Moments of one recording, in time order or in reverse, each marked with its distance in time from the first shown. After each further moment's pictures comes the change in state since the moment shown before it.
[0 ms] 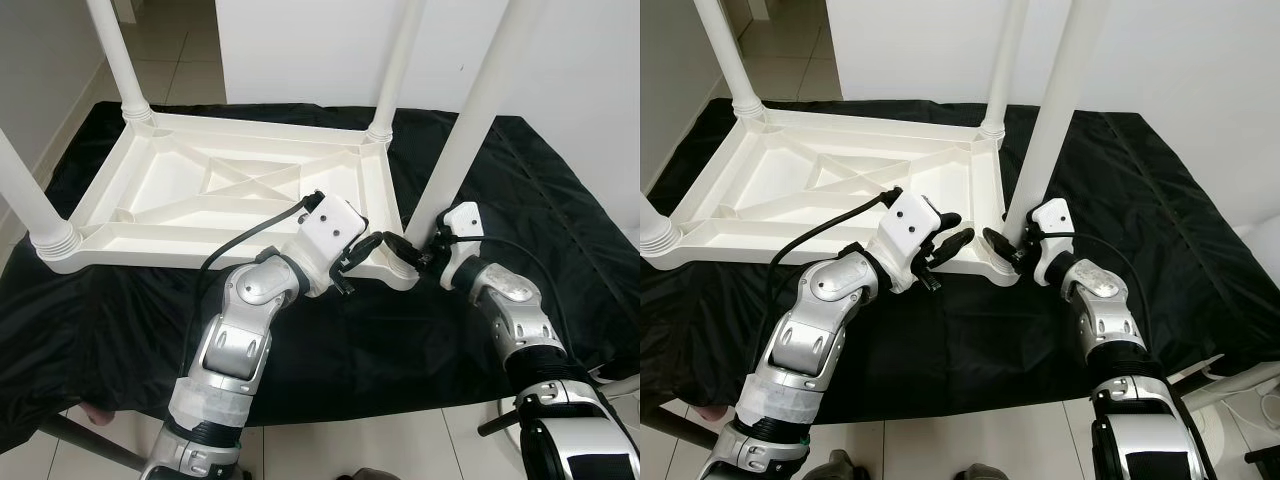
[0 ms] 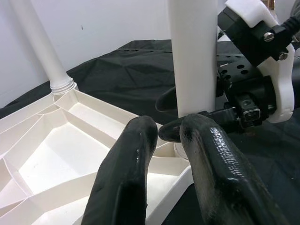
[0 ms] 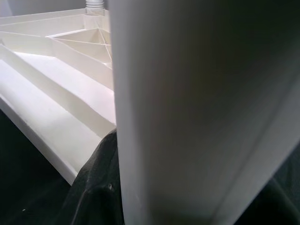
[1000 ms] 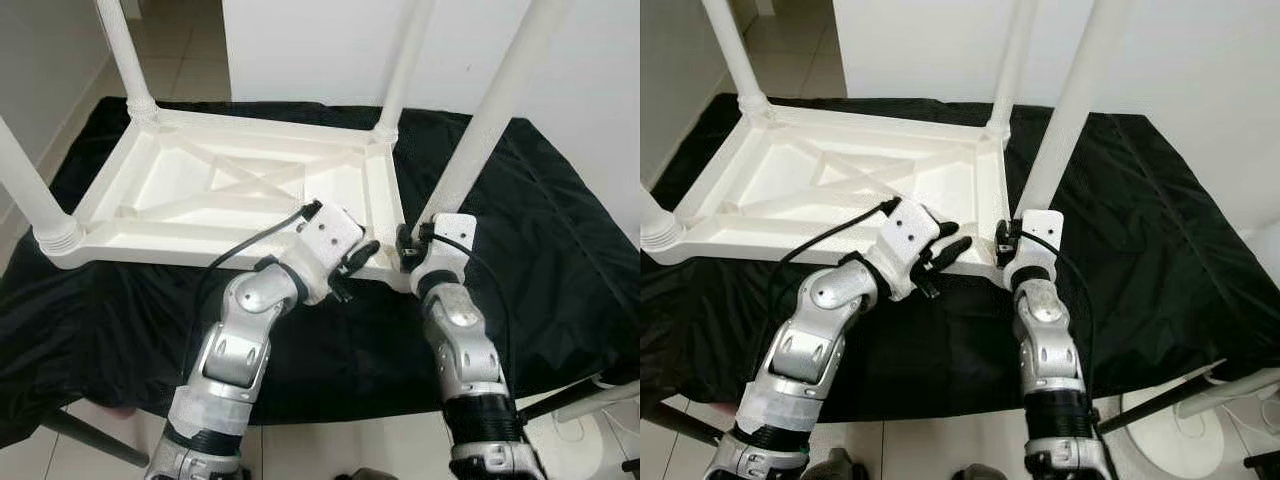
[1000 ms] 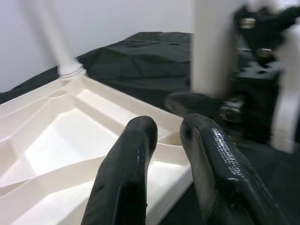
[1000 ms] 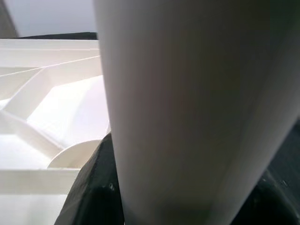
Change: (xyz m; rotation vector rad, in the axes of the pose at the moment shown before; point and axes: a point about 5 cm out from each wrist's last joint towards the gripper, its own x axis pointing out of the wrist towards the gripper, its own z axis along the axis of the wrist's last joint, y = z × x) left arm -0.004 -0.002 -0.007 -0.018 0.021 0.012; right arm -0.001 0.050 0.011 0.215 -0.003 -0.798
